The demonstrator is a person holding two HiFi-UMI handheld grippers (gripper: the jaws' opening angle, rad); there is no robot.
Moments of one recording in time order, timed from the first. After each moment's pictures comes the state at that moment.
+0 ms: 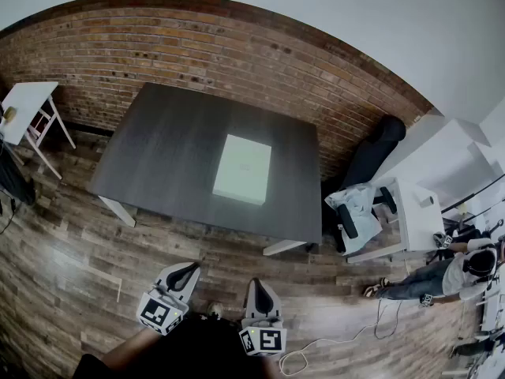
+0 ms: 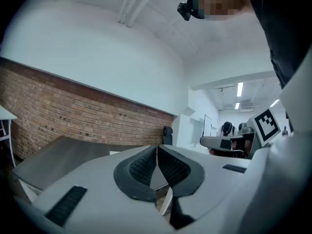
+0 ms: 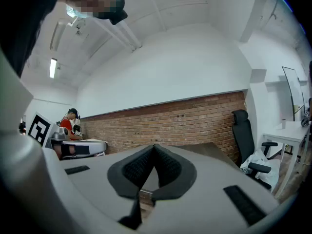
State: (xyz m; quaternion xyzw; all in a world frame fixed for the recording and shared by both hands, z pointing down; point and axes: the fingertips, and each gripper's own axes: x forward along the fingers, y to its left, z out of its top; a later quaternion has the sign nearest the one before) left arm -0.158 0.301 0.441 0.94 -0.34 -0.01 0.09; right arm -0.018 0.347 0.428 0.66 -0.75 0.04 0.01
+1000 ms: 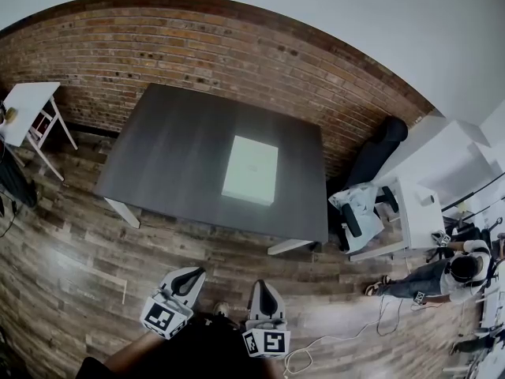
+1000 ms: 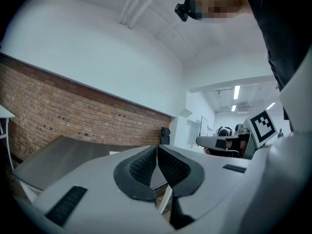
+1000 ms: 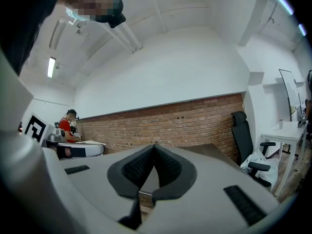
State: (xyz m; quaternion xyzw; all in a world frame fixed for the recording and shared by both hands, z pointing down) left arm -0.196 0.309 0.439 0.94 -0.32 -0.02 0.09; right arm -0.060 0.349 0.419 0.67 -0.74 0.03 0.00
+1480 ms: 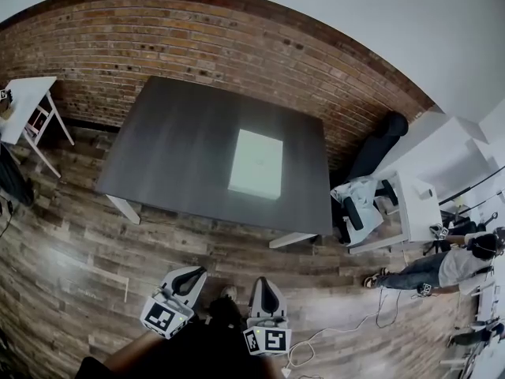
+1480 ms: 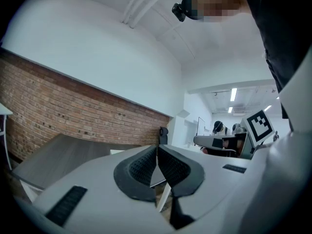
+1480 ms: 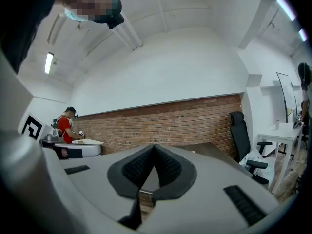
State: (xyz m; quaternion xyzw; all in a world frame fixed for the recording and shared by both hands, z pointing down) left arm -0.236 0.309 0.450 0.95 -0.30 -0.04 0.10; right arm -0.101 0.347 0.430 0.68 -0.73 0.03 0.01
